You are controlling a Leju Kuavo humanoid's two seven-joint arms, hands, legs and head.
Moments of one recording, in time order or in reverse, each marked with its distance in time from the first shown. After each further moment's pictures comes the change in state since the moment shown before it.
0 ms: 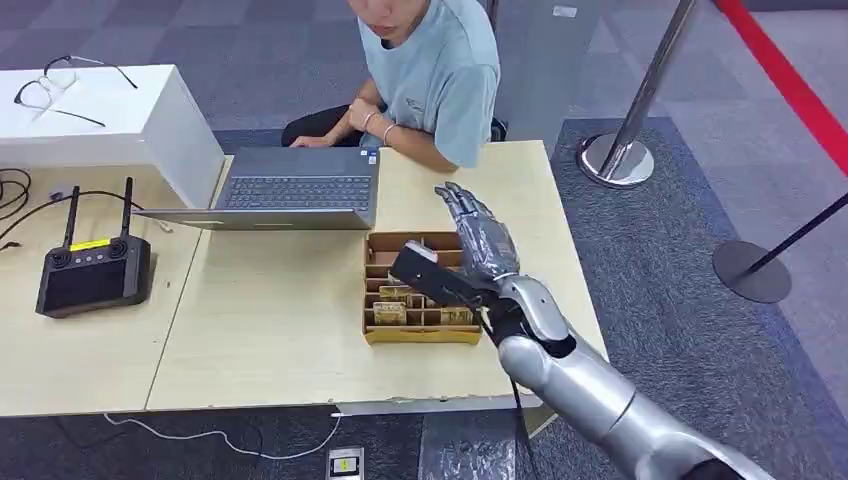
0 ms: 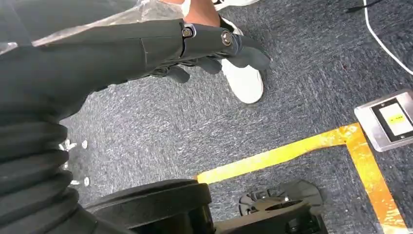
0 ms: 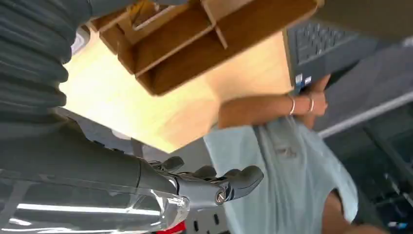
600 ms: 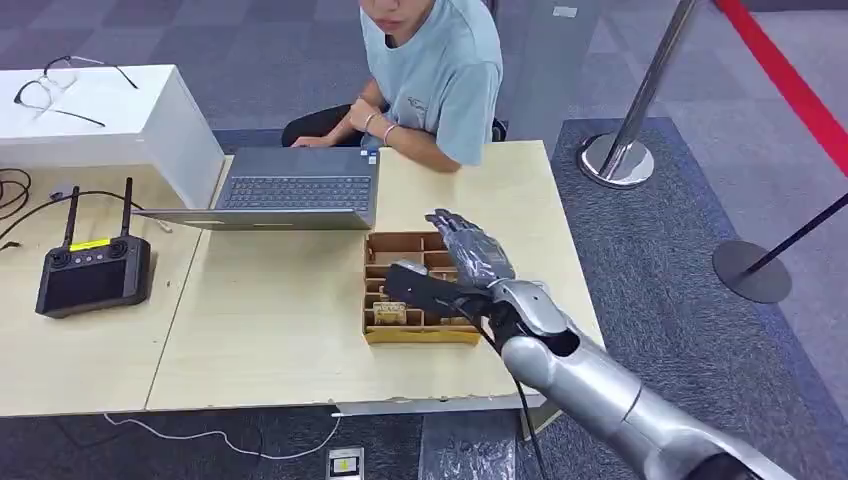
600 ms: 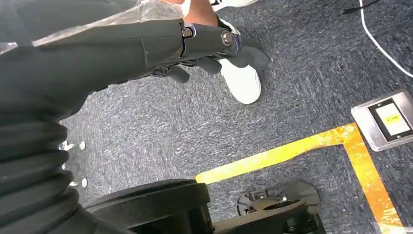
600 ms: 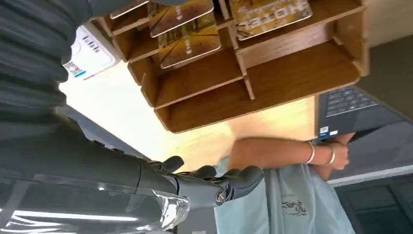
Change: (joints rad) left arm 0.000 0.000 0.000 0.000 -0.002 0.000 -0.010; right arm -0.030 -0.042 0.063 -0.012 -0.031 0.178 0.079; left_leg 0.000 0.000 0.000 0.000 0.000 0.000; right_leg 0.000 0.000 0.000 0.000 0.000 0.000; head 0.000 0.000
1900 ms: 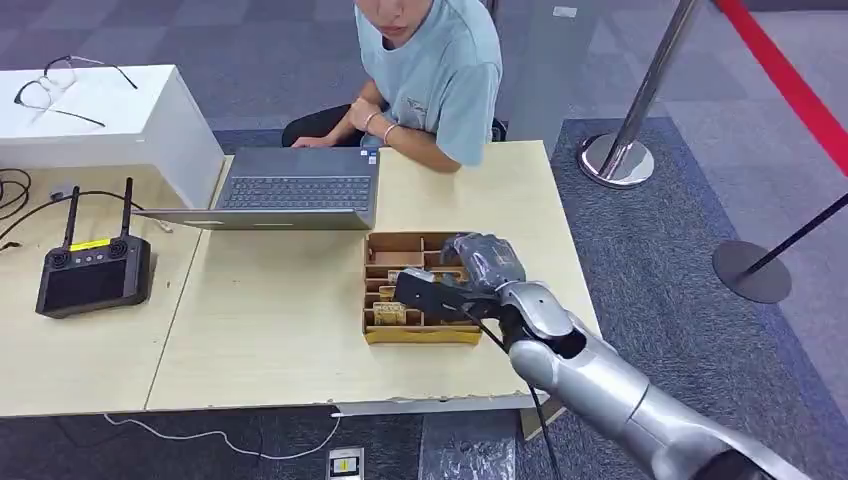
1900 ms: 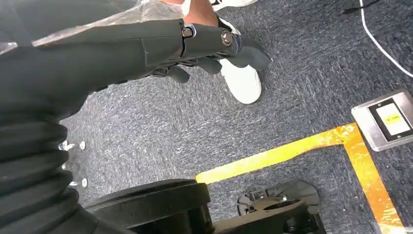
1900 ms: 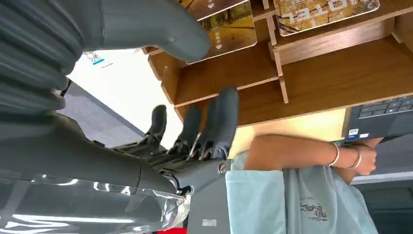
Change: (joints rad) left arm 0.000 0.000 0.000 0.000 0.001 -0.001 0.000; right arm -0.010 -0.037 0.033 0.028 0.051 -0.008 0.019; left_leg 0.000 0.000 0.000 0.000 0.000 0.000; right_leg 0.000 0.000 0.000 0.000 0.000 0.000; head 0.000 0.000
